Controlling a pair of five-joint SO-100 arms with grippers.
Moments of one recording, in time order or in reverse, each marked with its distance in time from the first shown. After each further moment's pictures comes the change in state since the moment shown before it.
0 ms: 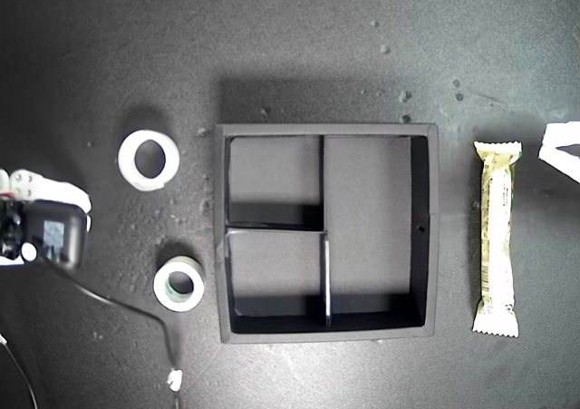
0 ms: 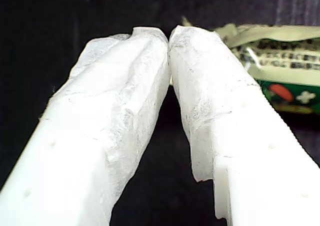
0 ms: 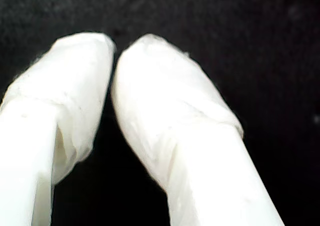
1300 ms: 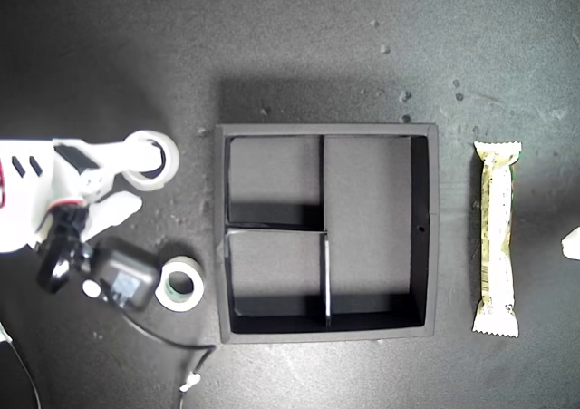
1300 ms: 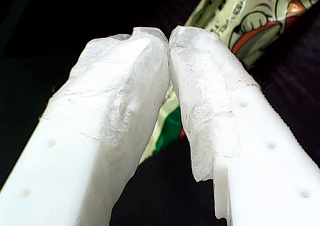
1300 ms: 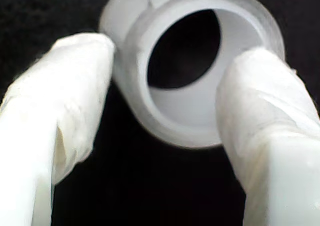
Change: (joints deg) arm 0 -12.5 -63.5 -38.2 -20.0 33.8; arm 1 -23.8 -21.2 -27.0 7.6 -48.2
